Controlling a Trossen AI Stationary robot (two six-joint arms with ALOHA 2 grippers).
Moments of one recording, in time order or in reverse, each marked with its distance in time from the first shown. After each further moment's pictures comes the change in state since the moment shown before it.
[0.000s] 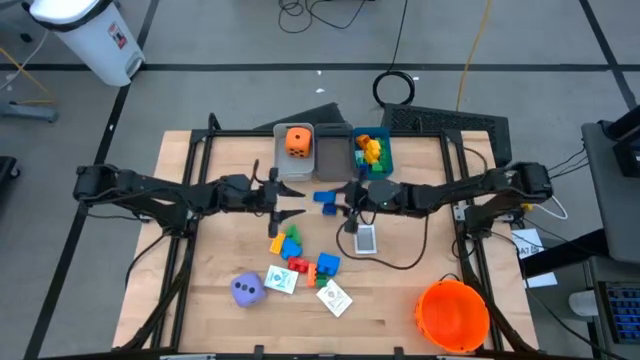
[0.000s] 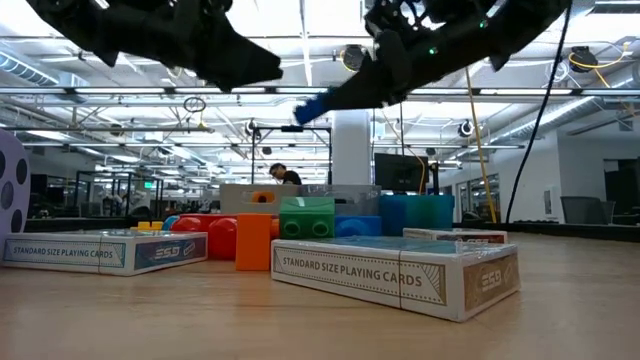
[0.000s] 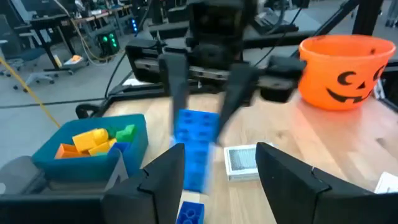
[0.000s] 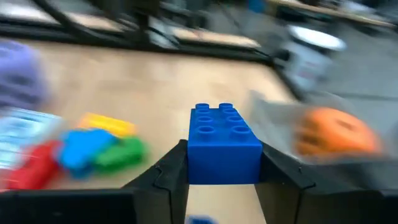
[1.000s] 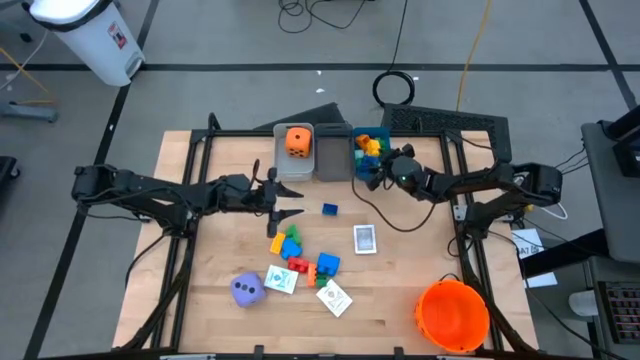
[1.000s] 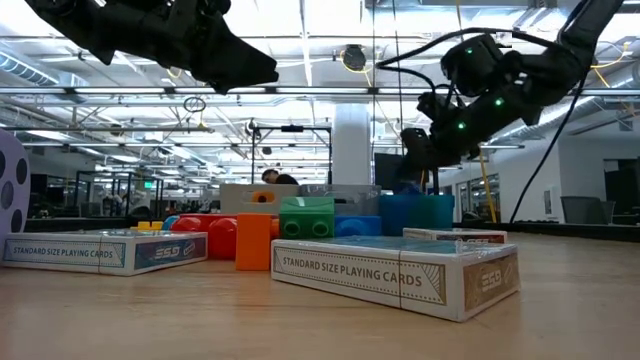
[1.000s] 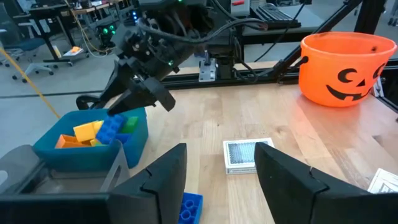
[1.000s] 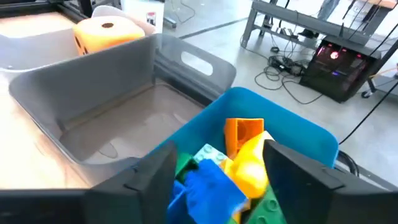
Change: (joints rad) left arm 0.000 -0.022 -0.001 -0.048 -0.008 -0.024; right arm -0.353 -0.101 -0.334 0.150 0.325 0.213
